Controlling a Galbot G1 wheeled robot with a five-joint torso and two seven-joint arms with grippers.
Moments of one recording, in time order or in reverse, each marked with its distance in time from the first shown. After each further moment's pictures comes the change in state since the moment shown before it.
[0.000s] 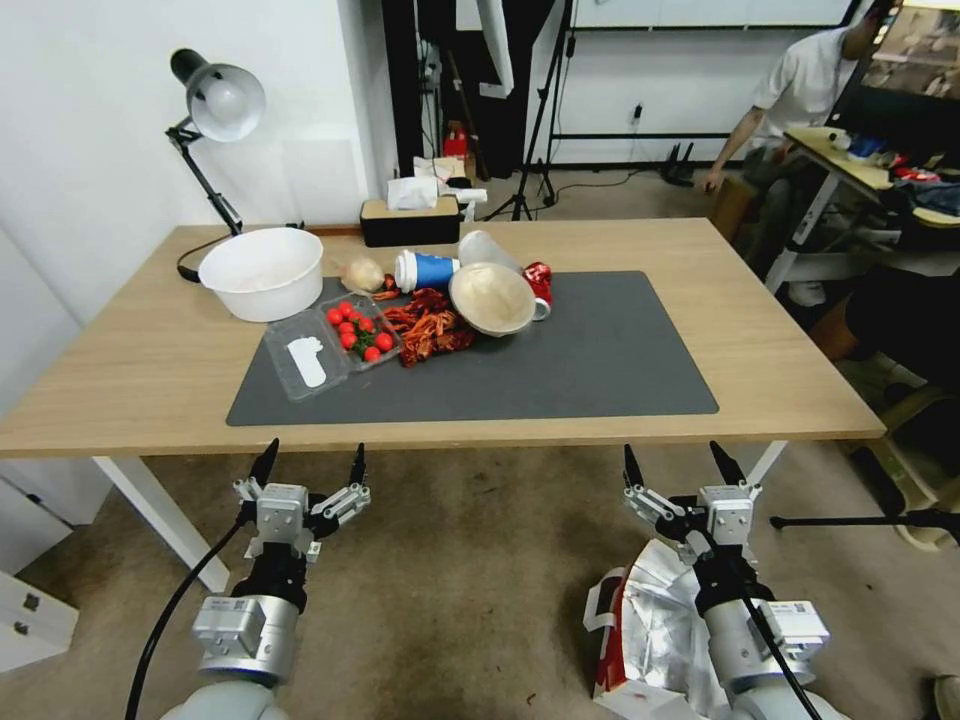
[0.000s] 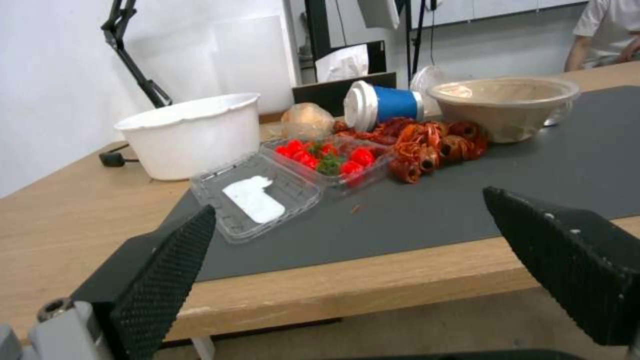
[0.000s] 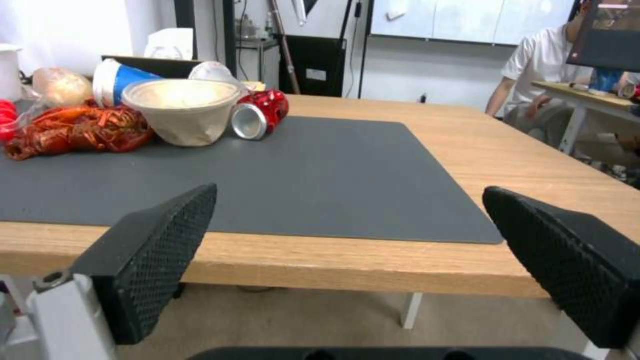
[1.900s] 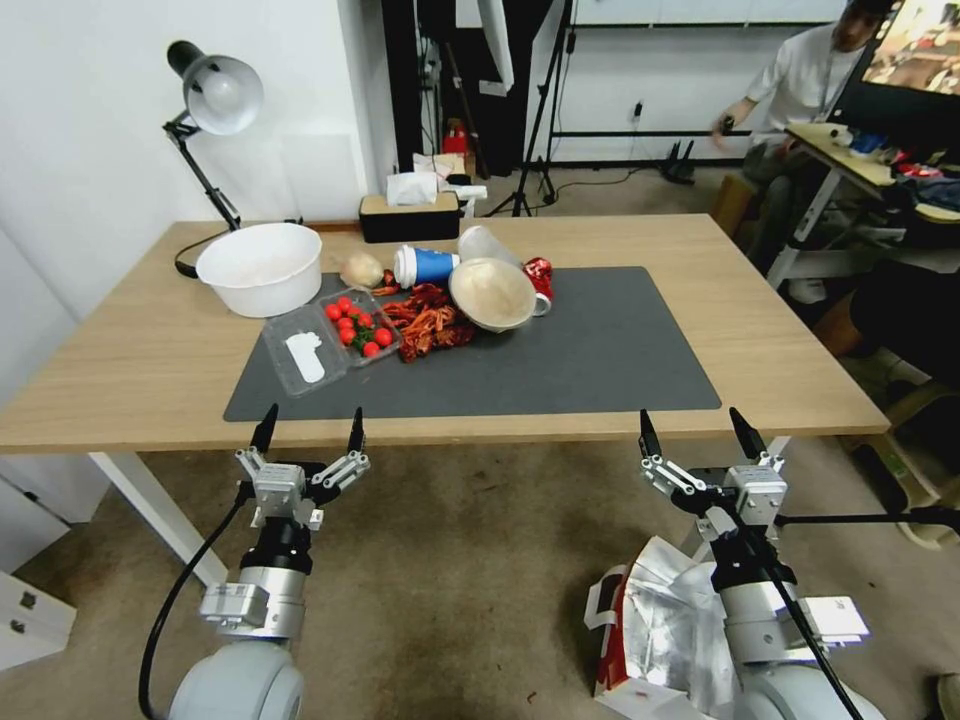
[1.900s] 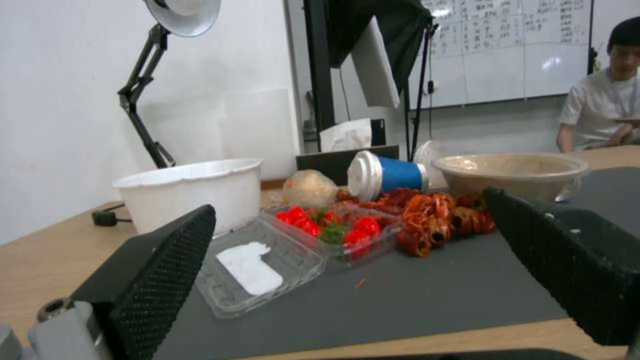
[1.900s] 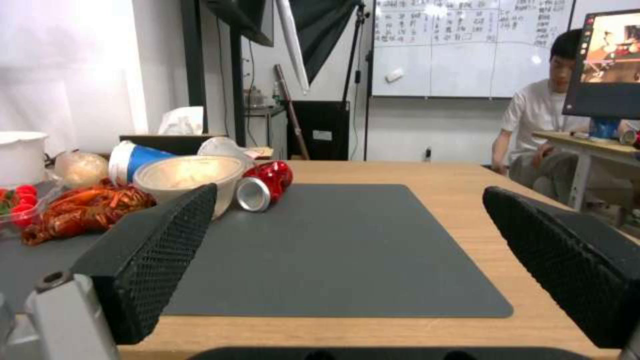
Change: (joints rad) left arm -0.124 0.114 0.044 0.130 -0.091 -0.230 -0.085; right arm 0.041 -0.064 0.016 0.008 0.117 0.121 0.015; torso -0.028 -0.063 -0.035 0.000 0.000
